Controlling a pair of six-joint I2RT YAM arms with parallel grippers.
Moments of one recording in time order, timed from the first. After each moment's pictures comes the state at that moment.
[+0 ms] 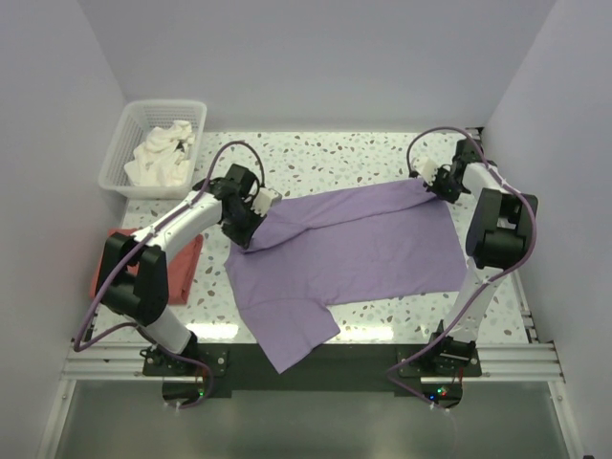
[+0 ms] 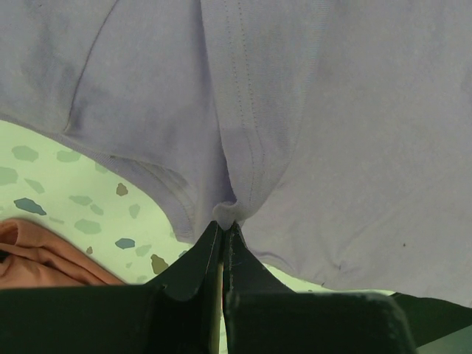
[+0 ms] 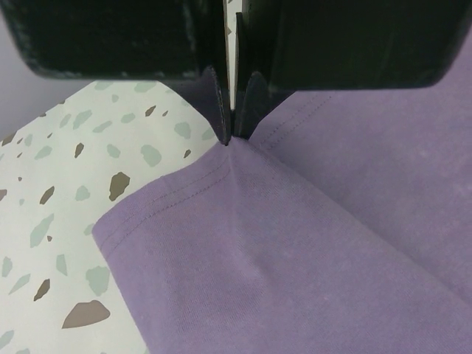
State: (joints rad) left arm -0.39 1.62 1.19 -0.86 0.13 0.25; right arm -0.19 2.06 1.52 -0.58 -0.22 -1.27
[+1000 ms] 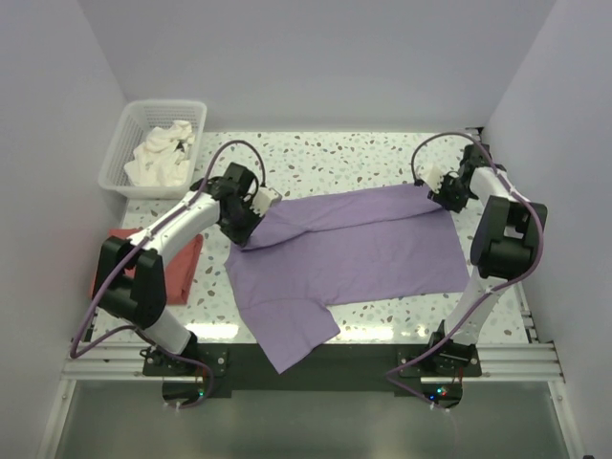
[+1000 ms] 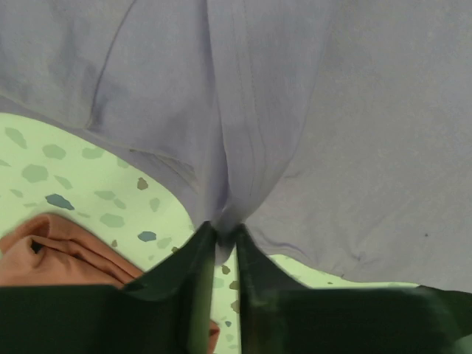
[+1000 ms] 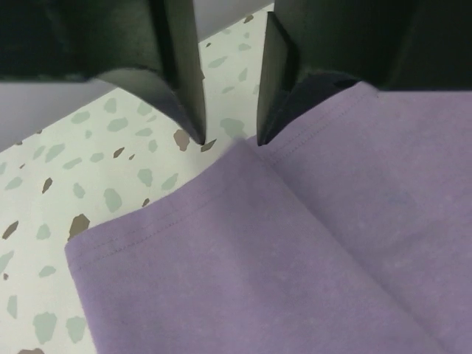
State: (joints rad) left arm -0.39 1.60 1.20 -0.87 0.10 0.30; right arm -0.22 1.96 1.44 -0.67 -0.22 -1.34
